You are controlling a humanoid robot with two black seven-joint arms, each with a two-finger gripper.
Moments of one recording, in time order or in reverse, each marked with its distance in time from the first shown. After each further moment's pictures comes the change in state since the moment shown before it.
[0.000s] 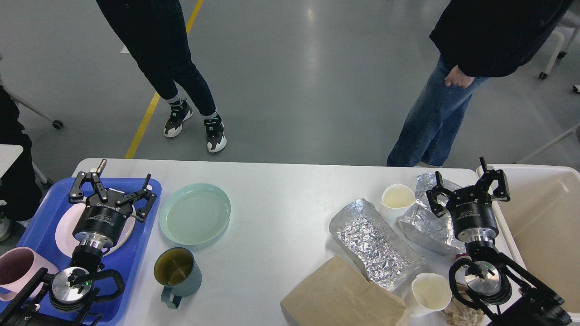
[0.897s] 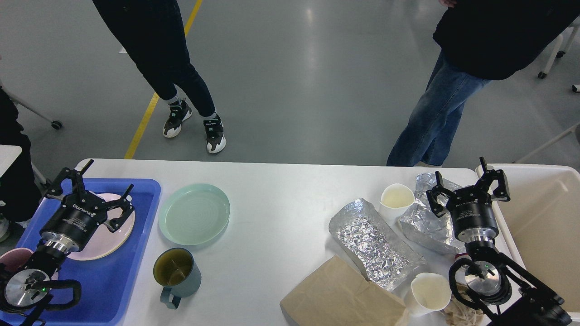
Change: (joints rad) left arm -0.012 0.297 0.210 -0.026 -0.006 -0.013 -0.002; right arm 0.000 0.000 0.000 0.000 0.000 0.000 0.000
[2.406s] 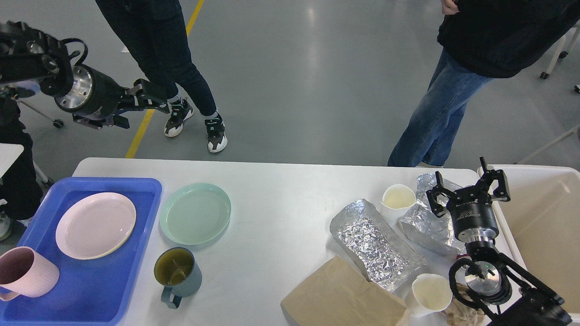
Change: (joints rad) left arm -1.848 -0.086 2.429 -0.101 0.003 -0.088 0.008; right arm 0.000 -0.001 0.000 0.000 0.000 0.000 0.000
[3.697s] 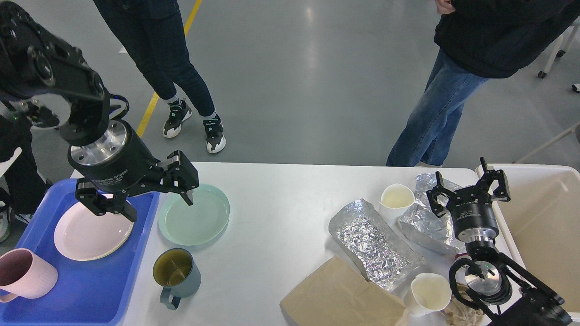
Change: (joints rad) left arm -0.348 -0.345 0.336 -0.600 -0.405 -0.155 0.018; right arm 0.000 0.000 0.000 0.000 0.000 0.000 0.000
